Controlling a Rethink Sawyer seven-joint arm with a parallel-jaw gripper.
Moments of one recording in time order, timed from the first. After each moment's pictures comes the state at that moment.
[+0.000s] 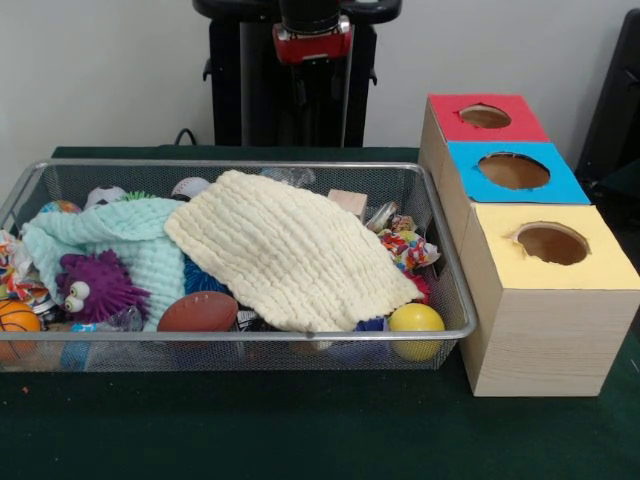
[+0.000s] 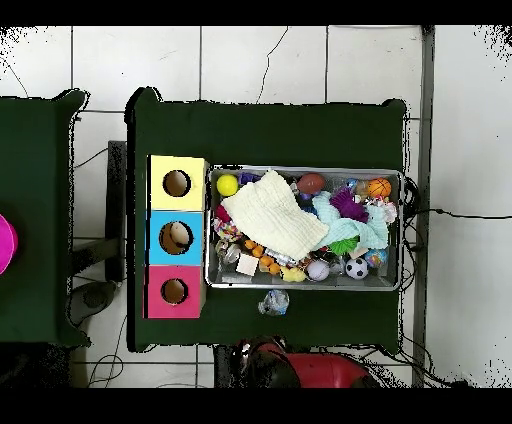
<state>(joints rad) -0.55 -0.71 0.09 2.37 -0.47 0.07 1.58</state>
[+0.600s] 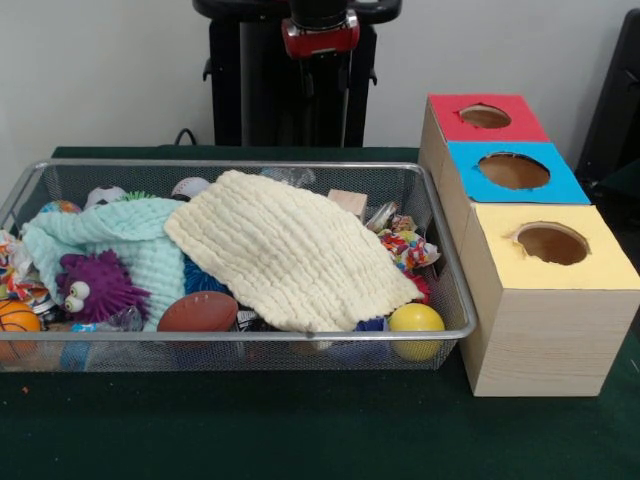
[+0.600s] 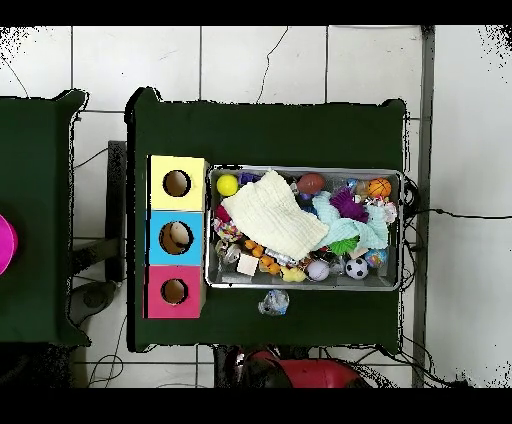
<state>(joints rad) -0.52 -0.69 0.06 2.39 -0.48 0.07 1.58</state>
